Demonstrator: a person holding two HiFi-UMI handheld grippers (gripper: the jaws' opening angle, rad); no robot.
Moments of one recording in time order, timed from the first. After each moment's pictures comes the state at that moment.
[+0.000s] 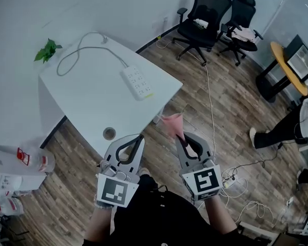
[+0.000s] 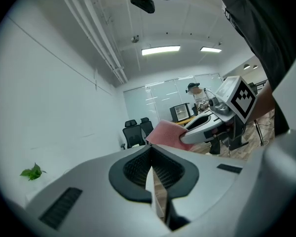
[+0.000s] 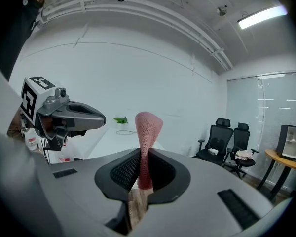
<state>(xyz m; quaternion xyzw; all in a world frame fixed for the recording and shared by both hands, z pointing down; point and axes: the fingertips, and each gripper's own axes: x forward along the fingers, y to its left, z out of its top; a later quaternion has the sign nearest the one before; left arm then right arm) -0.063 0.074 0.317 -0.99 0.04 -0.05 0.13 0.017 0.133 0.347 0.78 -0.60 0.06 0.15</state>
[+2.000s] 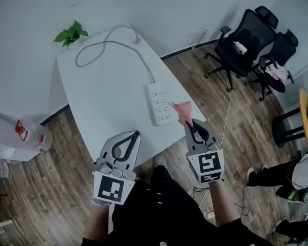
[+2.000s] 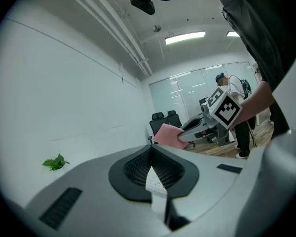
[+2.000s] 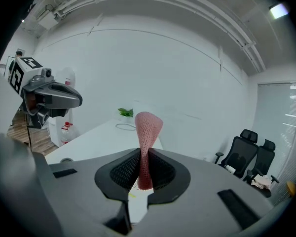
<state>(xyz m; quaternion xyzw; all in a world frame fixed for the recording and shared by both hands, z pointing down) 0.005 -0.098 0.328 -0.97 0.20 -0.07 0.10 0.160 -0.074 0.371 0.70 -0.68 0.03 0.23</state>
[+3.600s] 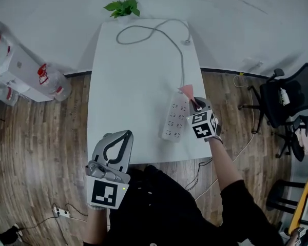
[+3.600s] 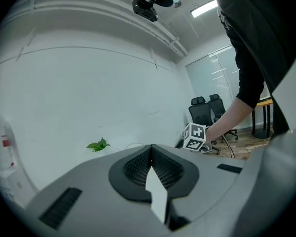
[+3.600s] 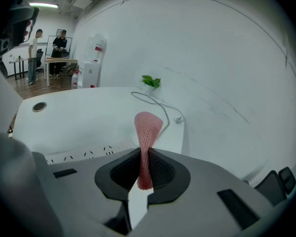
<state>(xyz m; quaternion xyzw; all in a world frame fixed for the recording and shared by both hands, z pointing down) 0.013 -0.150 0.338 -0.88 0.45 -0.14 0.07 0.242 -0.310 0.523 0.49 -0.76 0.01 0.42</state>
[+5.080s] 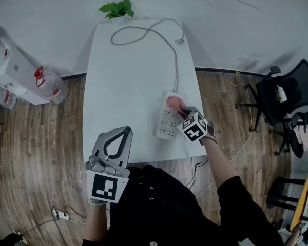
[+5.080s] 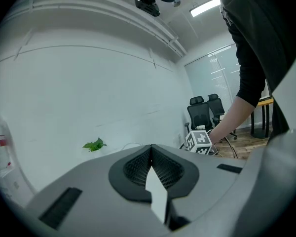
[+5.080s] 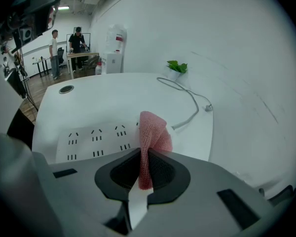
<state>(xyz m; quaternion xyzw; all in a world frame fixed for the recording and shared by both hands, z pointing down) 0.029 -0.154 0.349 -0.88 0.45 -0.13 0.05 0.220 -0.263 0.585 0.36 -0.80 0.06 0.49</state>
